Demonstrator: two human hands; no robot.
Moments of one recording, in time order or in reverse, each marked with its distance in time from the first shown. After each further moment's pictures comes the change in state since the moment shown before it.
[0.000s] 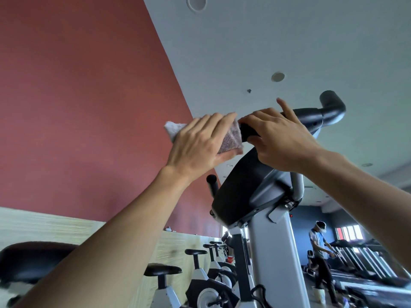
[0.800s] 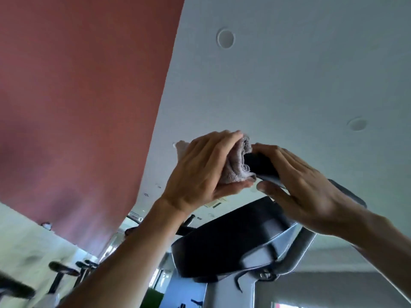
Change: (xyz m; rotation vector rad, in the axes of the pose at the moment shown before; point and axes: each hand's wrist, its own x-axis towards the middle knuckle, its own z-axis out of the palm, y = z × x) left_hand -0.069 -0.006 0.082 -0.518 0.620 -0.432; right_hand 0.043 -0.031 0.009 -0.135 -0.172 -0.409
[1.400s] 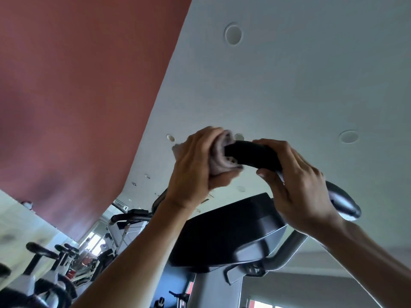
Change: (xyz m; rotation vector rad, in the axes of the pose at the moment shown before) left_hand -0.033 0.001 0.022 -0.251 0.170 -0.368; right_hand 0.003 -0.013 0.024 -0.133 0.283 0.069
